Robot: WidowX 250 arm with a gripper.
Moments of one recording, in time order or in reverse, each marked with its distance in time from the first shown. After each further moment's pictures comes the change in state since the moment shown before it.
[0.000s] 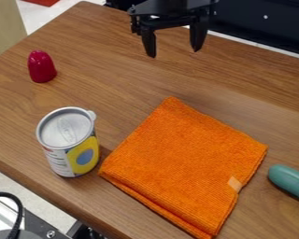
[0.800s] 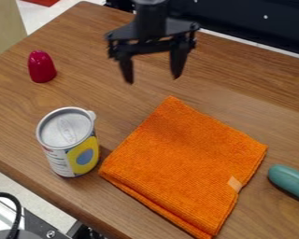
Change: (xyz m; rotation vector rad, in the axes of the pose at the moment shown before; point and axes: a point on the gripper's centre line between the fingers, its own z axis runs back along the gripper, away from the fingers) arm -0.043 0.034 0.002 0.051 0.056 0.001
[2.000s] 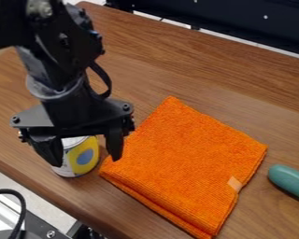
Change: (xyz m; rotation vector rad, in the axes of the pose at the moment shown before) arm -0.093 0.082 0.015 -0.015 -0.021 -0.028
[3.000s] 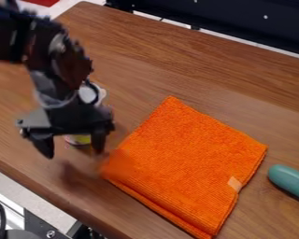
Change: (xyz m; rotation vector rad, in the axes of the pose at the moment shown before) arm 0.048 0.022 -0.058 0.086 -0.040 0.022
